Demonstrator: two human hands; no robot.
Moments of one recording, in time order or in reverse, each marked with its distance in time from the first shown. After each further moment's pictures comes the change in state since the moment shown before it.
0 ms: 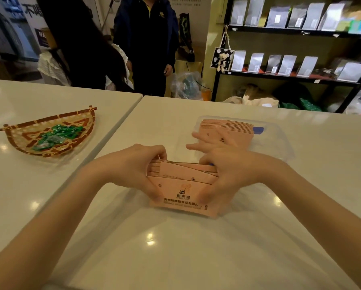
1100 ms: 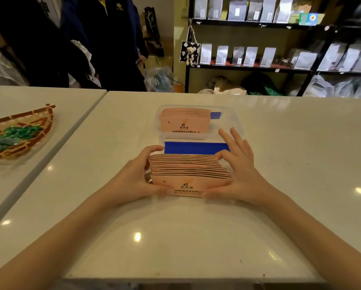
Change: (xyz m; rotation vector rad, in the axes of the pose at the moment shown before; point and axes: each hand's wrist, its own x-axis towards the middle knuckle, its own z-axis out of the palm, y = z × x) left_hand 0.024 0.036 0.083 -0.621 0.202 0.198; right_hand -0.094 0.046 0.078 0.372 0.566 0.285
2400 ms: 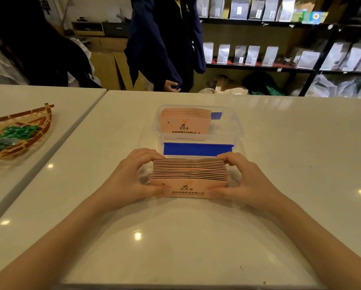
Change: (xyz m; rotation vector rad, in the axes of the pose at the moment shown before) left_hand -0.003 0.001 -0.004 0.248 0.162 0.151; right_hand -0.011 -0.006 -0.010 0.322 -0.075 0.119
